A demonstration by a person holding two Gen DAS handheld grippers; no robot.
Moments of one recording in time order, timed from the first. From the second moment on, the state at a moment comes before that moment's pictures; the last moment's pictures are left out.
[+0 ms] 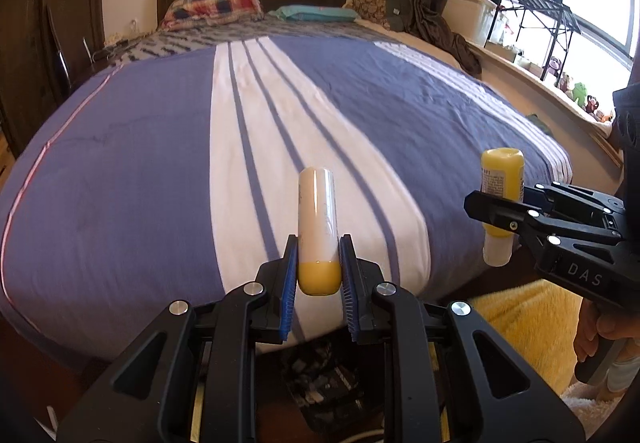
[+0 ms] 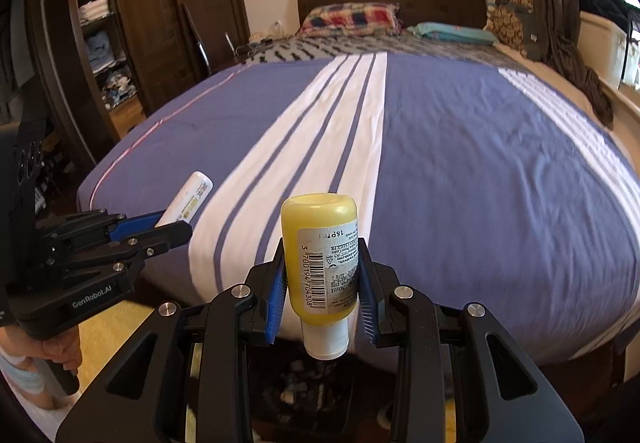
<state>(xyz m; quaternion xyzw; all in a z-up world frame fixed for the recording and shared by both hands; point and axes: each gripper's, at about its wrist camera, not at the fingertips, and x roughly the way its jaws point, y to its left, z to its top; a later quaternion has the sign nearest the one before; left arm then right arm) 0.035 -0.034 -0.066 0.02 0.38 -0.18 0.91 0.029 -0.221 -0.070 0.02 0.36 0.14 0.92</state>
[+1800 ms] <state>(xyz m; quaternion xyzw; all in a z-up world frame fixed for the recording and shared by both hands) 0.016 -0.009 -0.271 0.00 0.59 -0.15 0.80 0.020 -0.205 -0.251 0.05 0.55 0.10 0.83</state>
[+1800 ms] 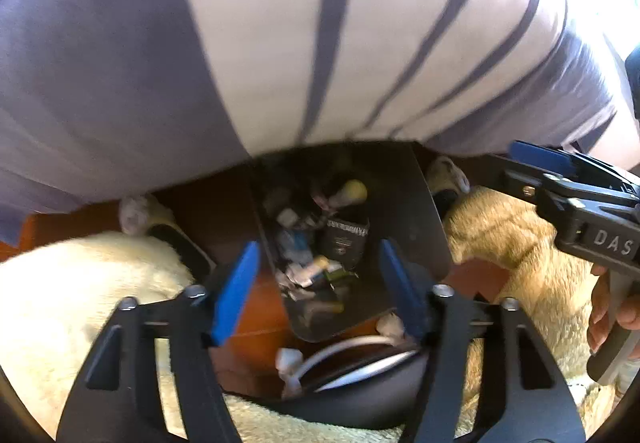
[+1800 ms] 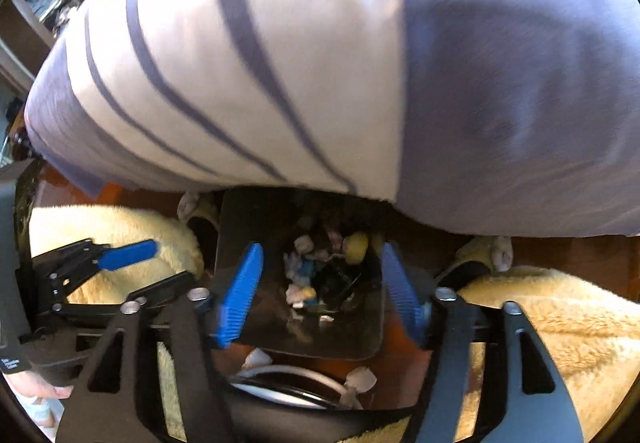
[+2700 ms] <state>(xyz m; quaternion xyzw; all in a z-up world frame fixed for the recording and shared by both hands) -0.013 0.004 -0.026 0.00 0.30 -0.12 0.94 -0.026 -0.245 -0.043 0.03 0.29 0.04 0.95</state>
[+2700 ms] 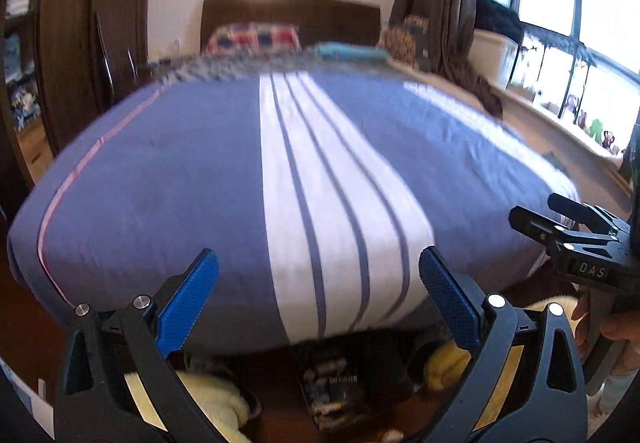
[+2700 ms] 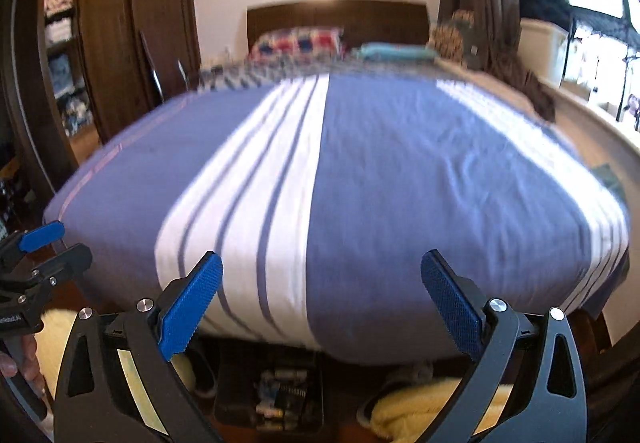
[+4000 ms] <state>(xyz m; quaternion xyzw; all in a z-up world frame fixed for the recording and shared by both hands) -0.058 0.003 0.055 0.00 0.16 -0.10 0.98 -0.089 -0.236 0.052 0.00 0.12 0.00 0.99</state>
